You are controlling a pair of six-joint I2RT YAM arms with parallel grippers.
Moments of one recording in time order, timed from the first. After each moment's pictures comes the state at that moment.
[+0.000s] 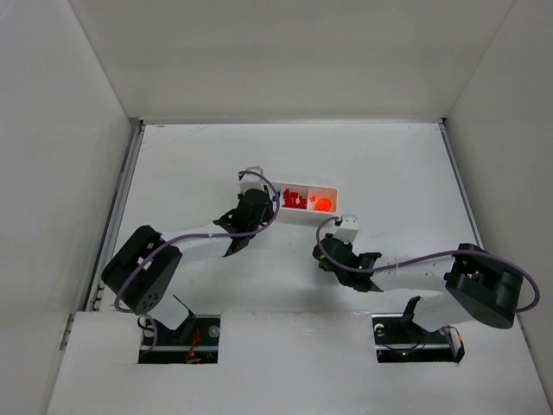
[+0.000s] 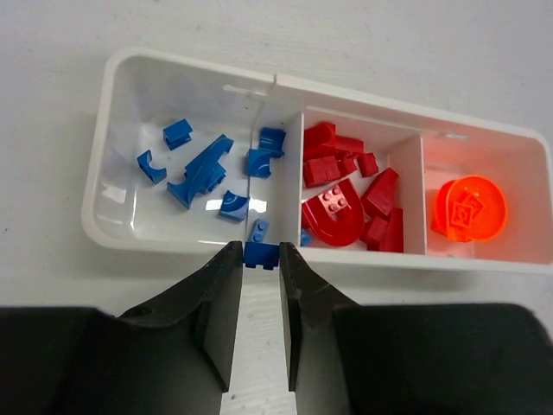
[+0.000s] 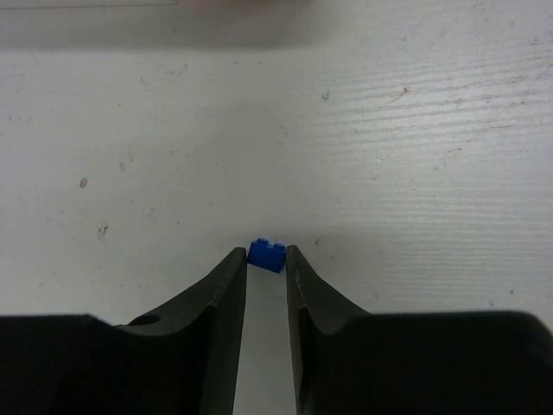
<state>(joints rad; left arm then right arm) -0.72 1.50 0.67 0.33 -0.41 -0.56 1.02 1.38 0.50 -0.01 0.63 0.93</state>
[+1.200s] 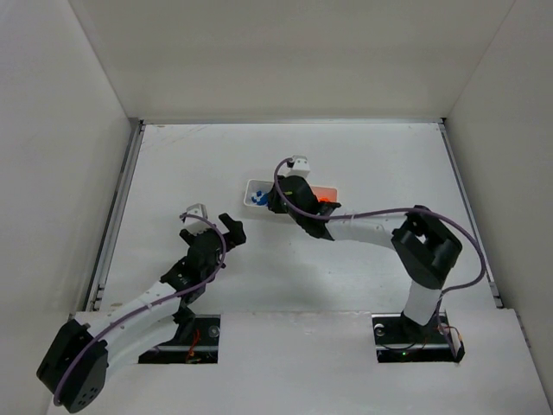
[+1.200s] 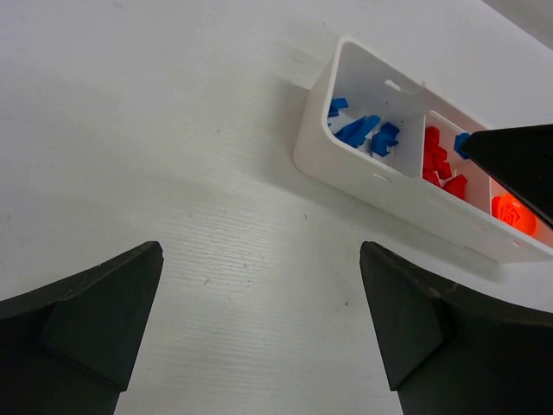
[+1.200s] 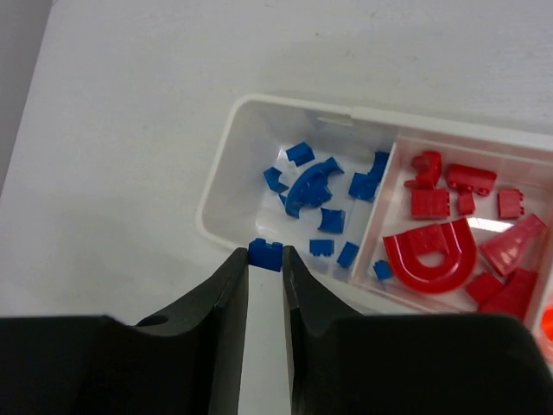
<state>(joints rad) -0.66 0.79 0.19 0.22 -0.55 -0.69 0.88 1.77 1.10 0.22 0.38 0.68</state>
